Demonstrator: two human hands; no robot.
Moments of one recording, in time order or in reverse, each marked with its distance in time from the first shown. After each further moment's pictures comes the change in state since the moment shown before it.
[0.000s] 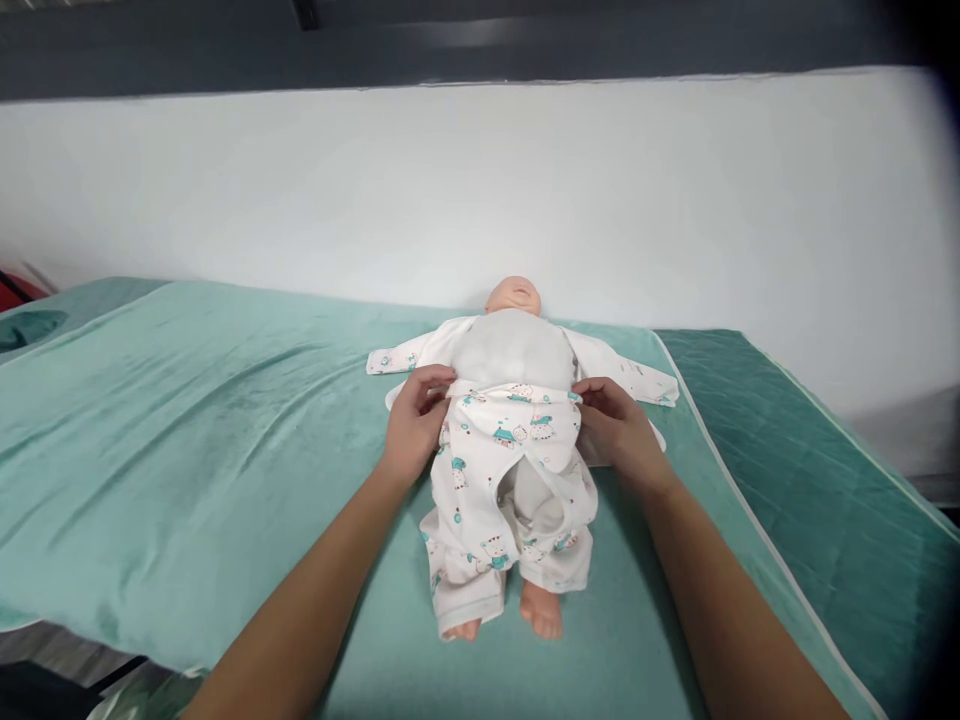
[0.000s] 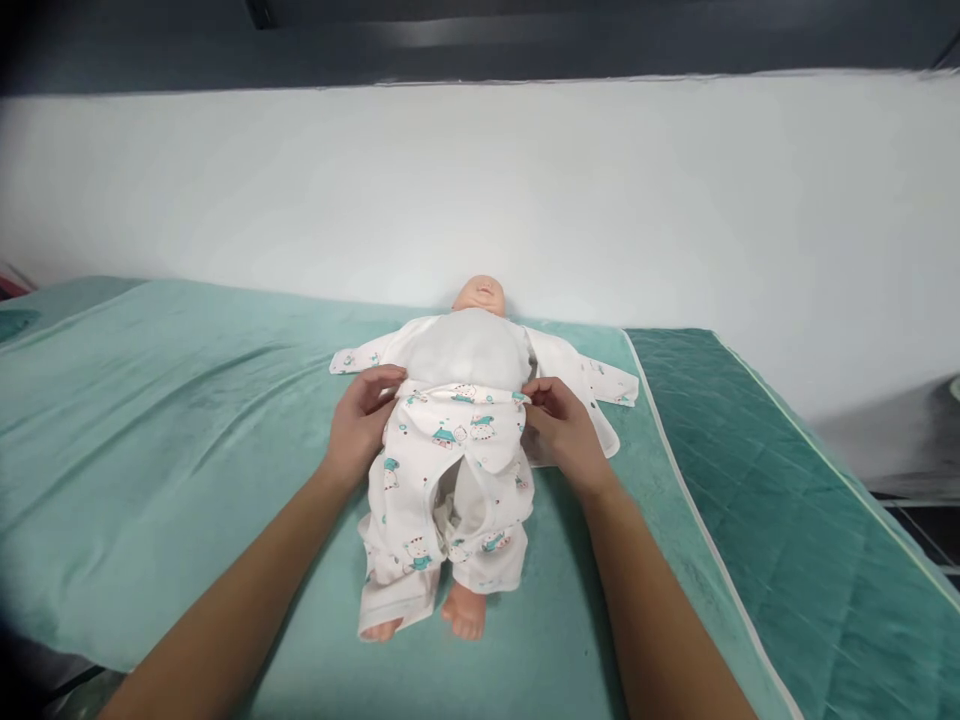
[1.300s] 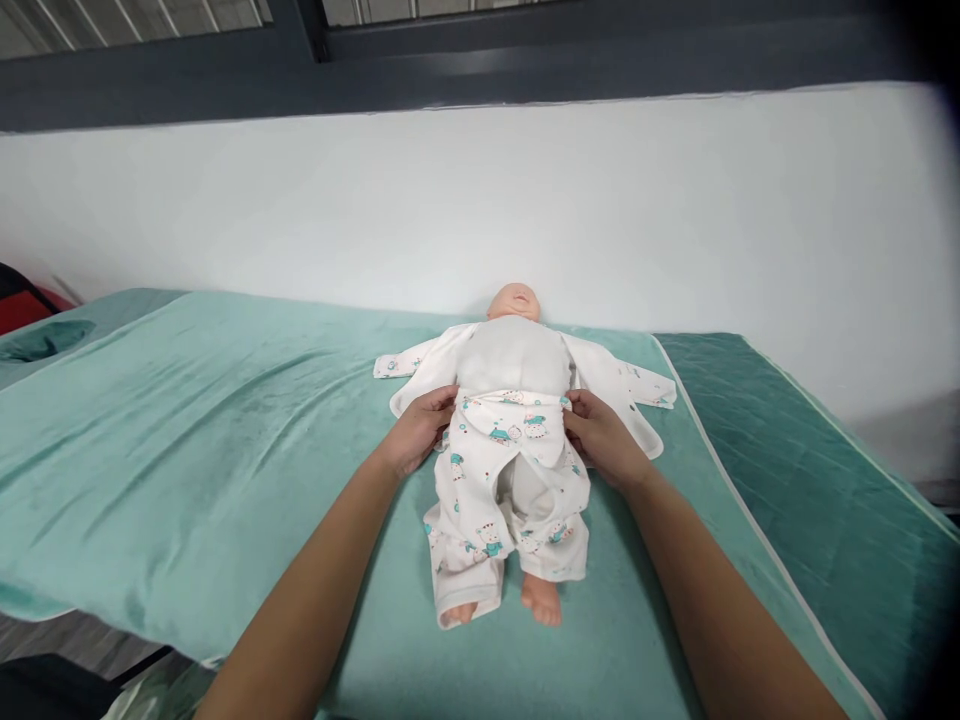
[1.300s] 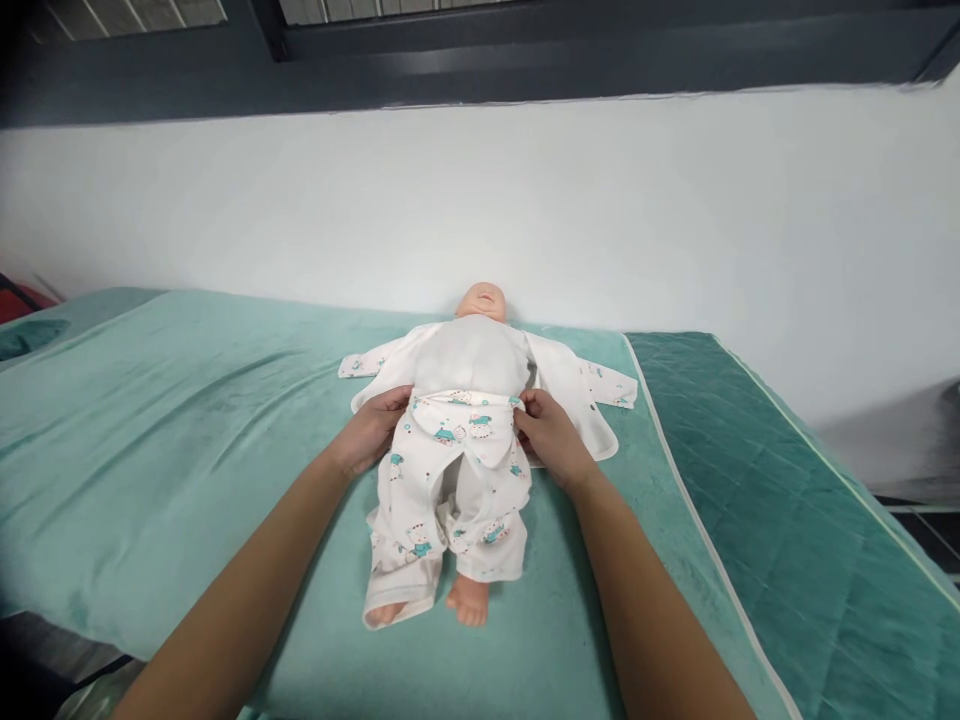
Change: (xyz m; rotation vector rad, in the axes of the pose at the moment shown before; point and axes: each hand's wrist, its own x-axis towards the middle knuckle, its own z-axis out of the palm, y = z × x) left_hand 0.008 -0.006 -0.010 -0.239 -0.333 -0.458; right_hand 0.004 0.008 0.009 0.078 -0.023 0.324
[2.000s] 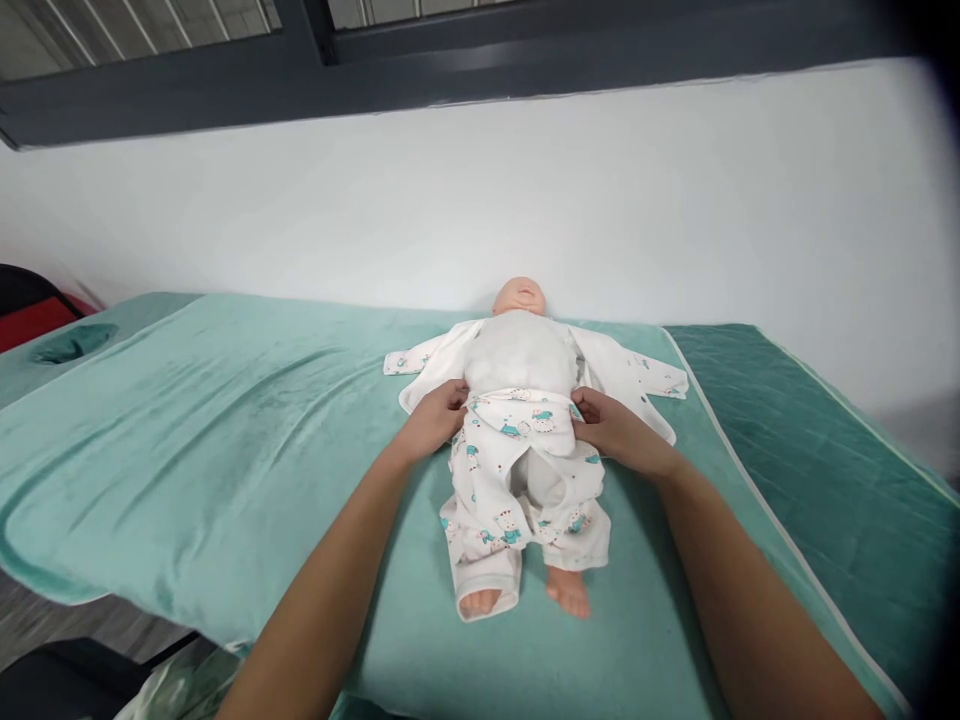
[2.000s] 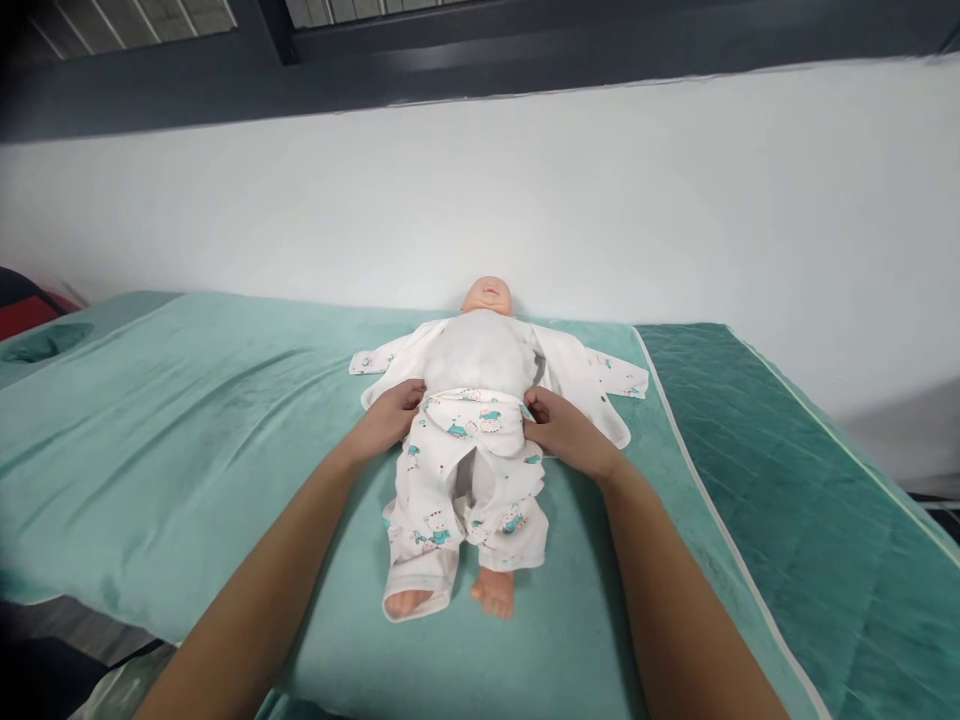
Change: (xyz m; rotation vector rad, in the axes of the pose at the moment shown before) left_hand -0.002 0.005 -0.004 0.417 0.007 0.045; right_hand -0.004 -0.004 -0.015 -0.364 -0.252 -0.191
